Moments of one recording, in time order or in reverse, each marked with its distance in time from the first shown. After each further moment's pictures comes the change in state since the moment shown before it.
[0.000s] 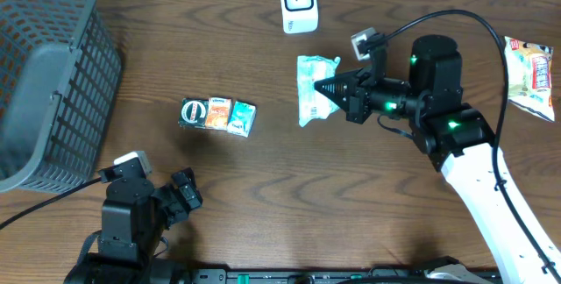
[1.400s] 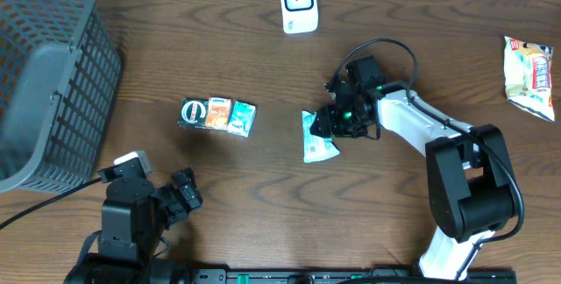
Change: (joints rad) left arm 0.000 0.000 0.000 0.000 0.000 0.000; right arm 0.044 0.608 0.042 -0.222 0.351 -0.014
